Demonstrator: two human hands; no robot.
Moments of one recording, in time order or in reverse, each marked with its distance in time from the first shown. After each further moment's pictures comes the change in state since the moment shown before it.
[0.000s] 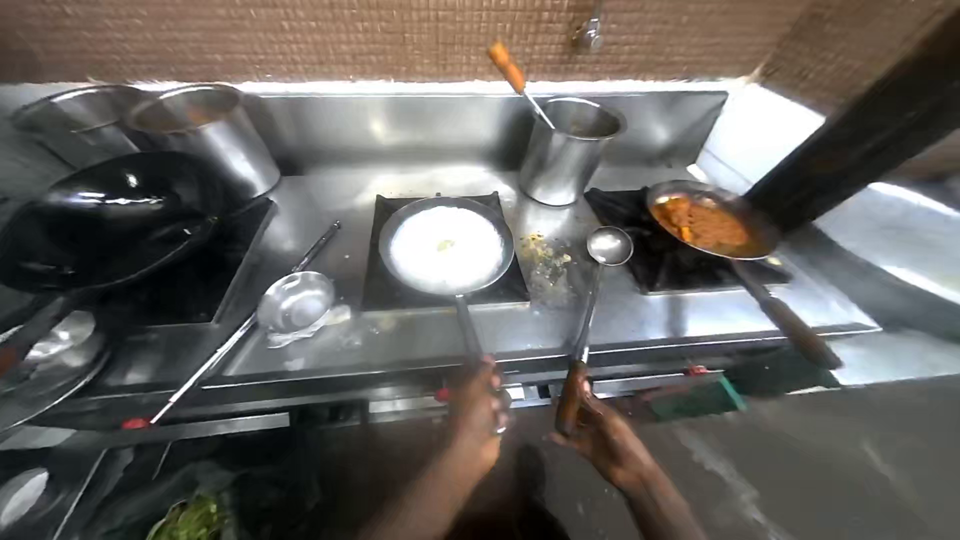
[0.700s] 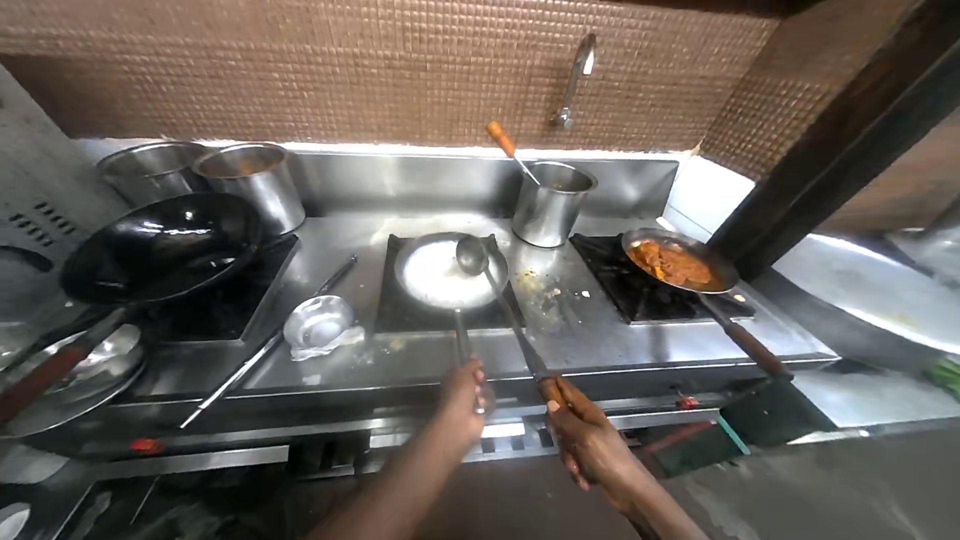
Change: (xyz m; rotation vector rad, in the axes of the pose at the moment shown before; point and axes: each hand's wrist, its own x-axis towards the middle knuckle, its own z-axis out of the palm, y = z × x) left_hand 0.007 0.019 -0.018 -0.019 -0.029 -0.001; right_hand -0.096 -0.030 0.069 -0.490 -0.289 -0.322
